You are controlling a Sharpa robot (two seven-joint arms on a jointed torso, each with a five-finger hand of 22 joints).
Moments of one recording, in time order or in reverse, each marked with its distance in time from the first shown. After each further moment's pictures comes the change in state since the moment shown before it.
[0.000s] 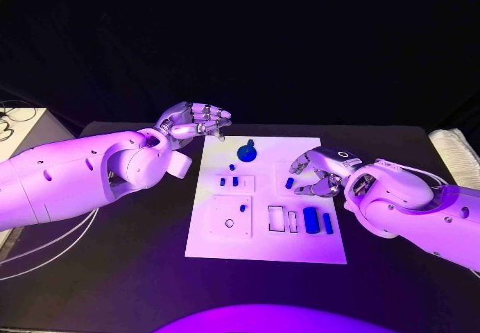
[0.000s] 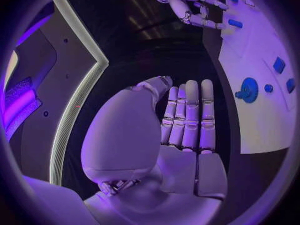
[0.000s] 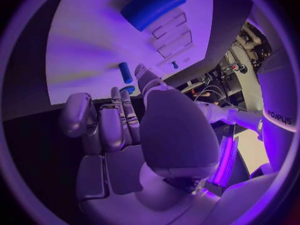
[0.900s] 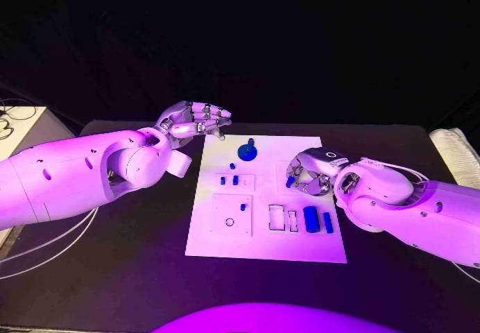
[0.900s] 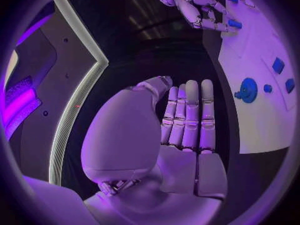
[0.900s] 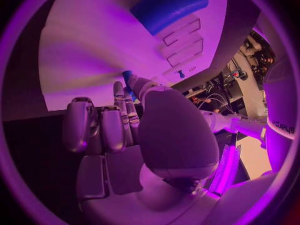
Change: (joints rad) left arm 0.000 0.000 0.000 0.000 0.001 0.005 -0.004; left_hand 0.000 0.000 0.000 0.000 0.000 0.000 0.000 0.000 0.000 0.000 0.000 0.000 0.000 0.000 0.000 0.000 0.000 0.000 0.000 0.000 0.000 0.000; right arm -0.014 0.079 -0.004 -0.090 -0.036 0.046 -0.004; right_hand 0.019 0.008 0.270 0.050 -0.041 0.076 0.010 0.000 0.003 0.206 -0.037 -0.012 -0.002 0.002 -0.017 0.032 0.051 0.001 0.047 -0.029 0.106 0.083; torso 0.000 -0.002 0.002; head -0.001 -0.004
